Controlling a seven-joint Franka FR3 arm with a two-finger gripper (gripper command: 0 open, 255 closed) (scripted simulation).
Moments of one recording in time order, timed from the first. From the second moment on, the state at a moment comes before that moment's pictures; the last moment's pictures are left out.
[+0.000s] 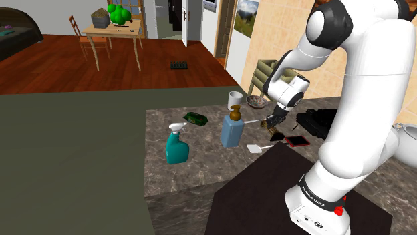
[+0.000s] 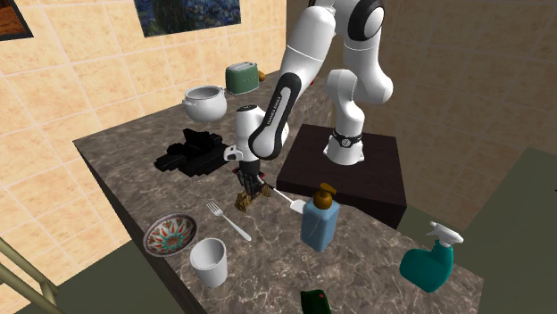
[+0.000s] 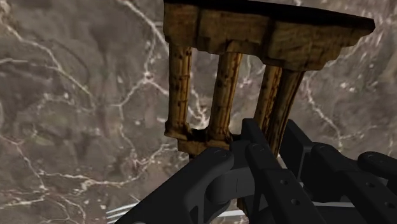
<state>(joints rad) -0.21 0.40 -0.45 -2.45 0.93 2.78 -1.12</state>
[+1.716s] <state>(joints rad) -0.01 0.05 -0.75 -2.49 0.32 2.59 -0.63</state>
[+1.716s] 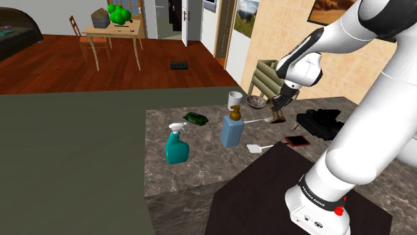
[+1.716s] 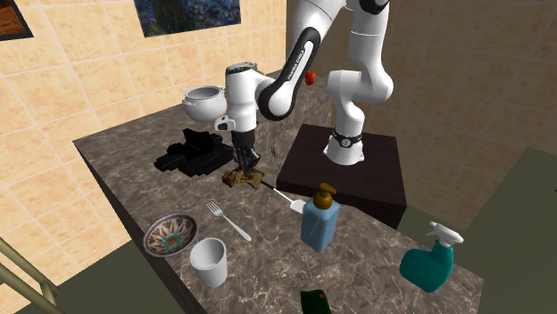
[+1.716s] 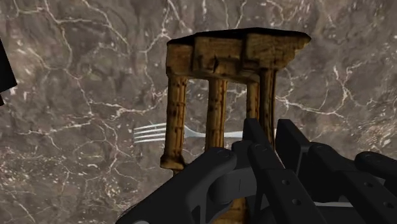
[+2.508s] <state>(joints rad) -0.16 0.48 -0.63 -1.90 0.56 2.31 -0.71</state>
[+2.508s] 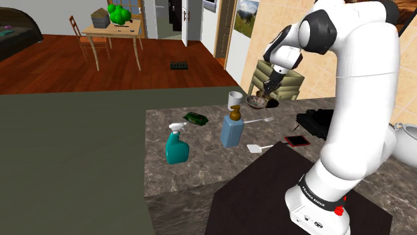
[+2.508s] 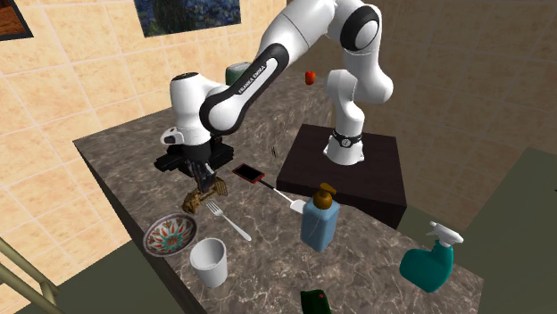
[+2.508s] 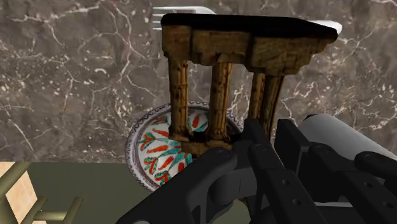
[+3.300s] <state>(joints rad) -0.36 0.88 -0.54 -1.24 0.61 2.06 -0.61</state>
